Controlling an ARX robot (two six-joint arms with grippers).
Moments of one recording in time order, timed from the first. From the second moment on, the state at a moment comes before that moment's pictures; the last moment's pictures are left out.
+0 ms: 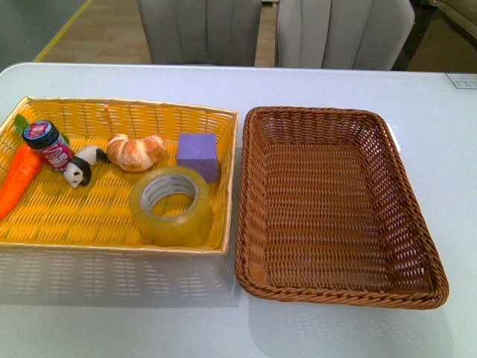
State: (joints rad) left arm 0.00 0.02 0.01 0.00 0.00 0.00; right arm 0.00 0.93 0.04 0.87 0.00 0.00
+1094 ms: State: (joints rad) left arm 0.00 0.02 0.01 0.00 0.00 0.00; right arm 0.00 0.24 0.02 0.24 0.00 0.00
